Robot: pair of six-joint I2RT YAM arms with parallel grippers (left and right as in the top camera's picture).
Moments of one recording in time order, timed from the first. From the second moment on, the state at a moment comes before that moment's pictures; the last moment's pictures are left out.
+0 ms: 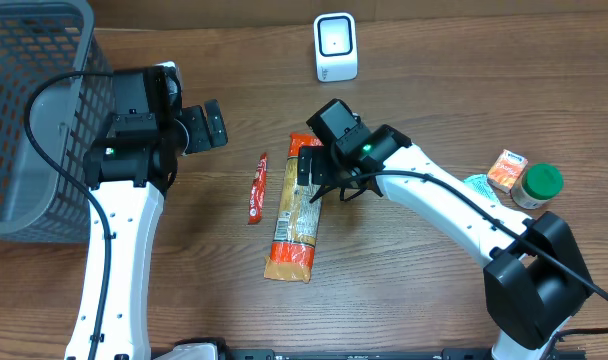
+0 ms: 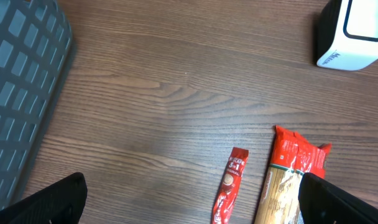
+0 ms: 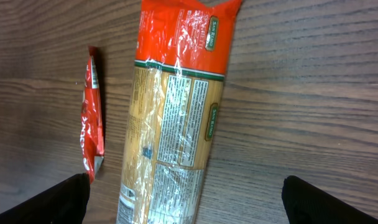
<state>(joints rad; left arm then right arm) 0.04 1.41 1.38 -0.85 -0.04 -0.17 0.71 1.89 1.50 -0.75 -0.04 0.73</state>
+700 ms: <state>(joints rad) 0.04 1.41 1.38 -0.85 -0.04 -0.17 0.71 1.90 1.50 -0.70 0.01 0.78</state>
